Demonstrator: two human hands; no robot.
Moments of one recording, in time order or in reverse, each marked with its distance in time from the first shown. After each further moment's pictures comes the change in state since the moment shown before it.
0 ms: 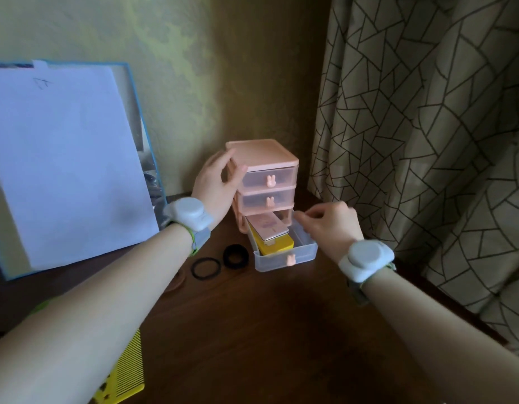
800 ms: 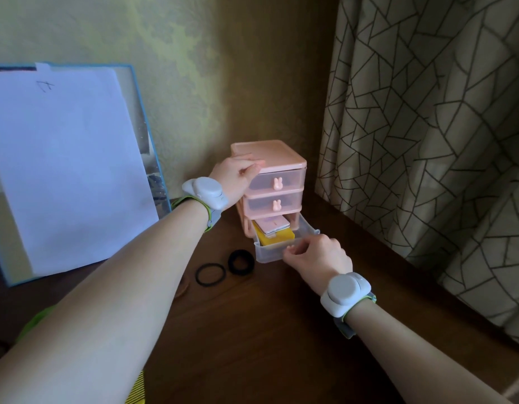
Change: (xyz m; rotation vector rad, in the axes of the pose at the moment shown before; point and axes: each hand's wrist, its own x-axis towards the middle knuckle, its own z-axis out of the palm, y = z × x) left_hand 0.040 -0.014 0.014 0.091 -0.261 0.052; right_hand -0.007 0.026 0.061 -0.224 -0.049 0.088
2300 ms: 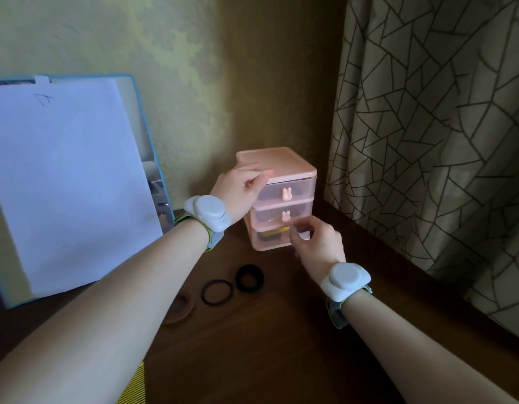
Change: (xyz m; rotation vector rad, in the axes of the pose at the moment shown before) left_hand -0.005 0.004 -0.003 0.015 0.049 0.060; right_hand 0.035 -0.024 0.007 0.434 0.040 -0.045
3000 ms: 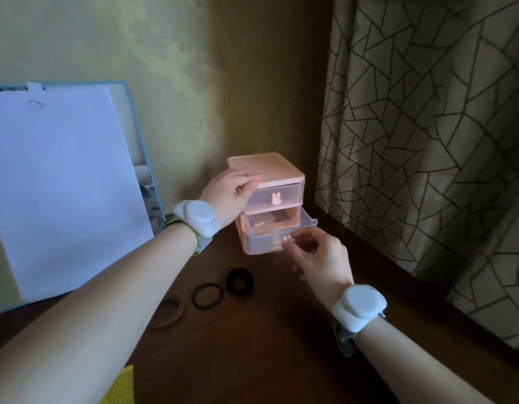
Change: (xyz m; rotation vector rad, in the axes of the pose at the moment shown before) left_hand -0.002 0.008 -0.004 0.095 -0.017 0.029; right_hand -0.025 0.007 -0.021 0.155 0.027 -0.059
